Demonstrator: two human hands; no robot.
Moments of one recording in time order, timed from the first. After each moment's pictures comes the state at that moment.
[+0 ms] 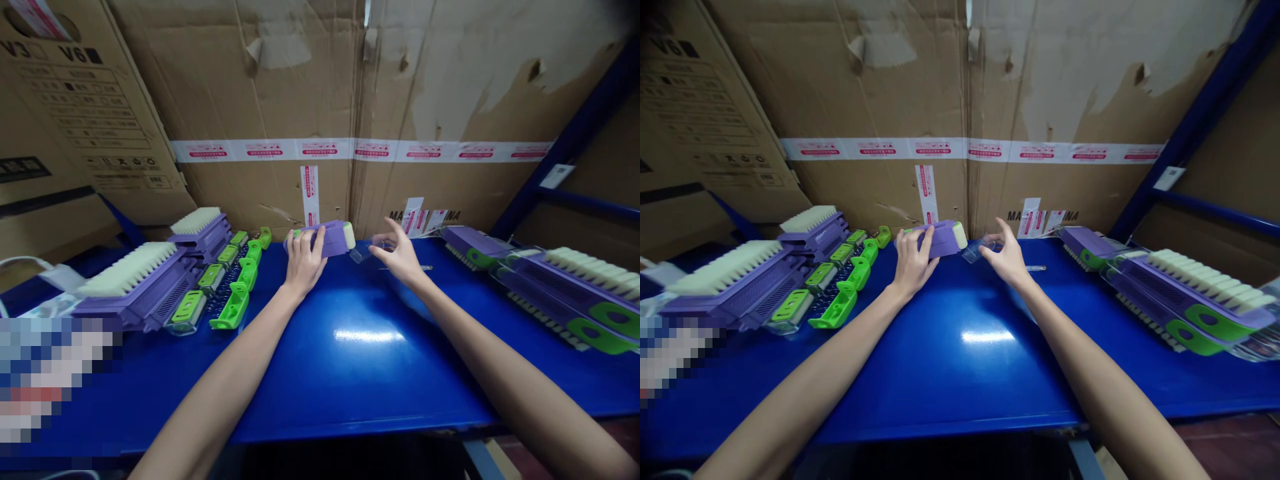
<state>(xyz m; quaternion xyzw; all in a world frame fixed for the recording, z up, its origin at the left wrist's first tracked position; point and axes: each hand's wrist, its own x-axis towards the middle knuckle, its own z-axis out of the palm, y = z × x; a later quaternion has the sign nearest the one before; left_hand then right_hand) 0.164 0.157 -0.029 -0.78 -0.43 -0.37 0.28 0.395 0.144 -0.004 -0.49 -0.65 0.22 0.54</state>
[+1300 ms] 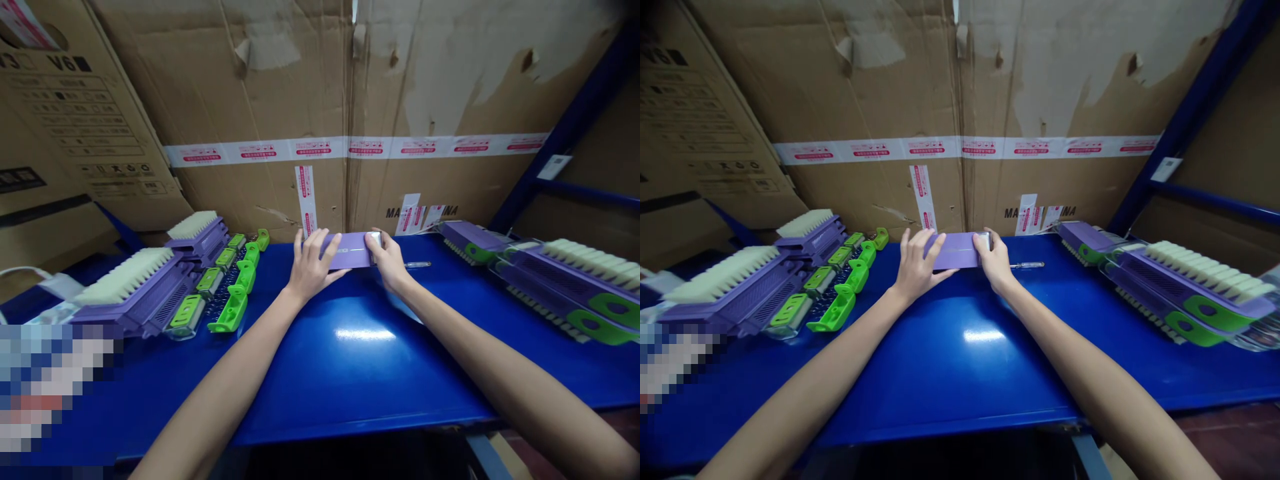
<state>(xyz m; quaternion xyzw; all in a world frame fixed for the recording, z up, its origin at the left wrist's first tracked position) 0.174 0.144 -0.021 -0.81 -0.33 -0.39 0.27 0.367 0.140 -0.013 -0.46 -0.52 0.34 0.63</state>
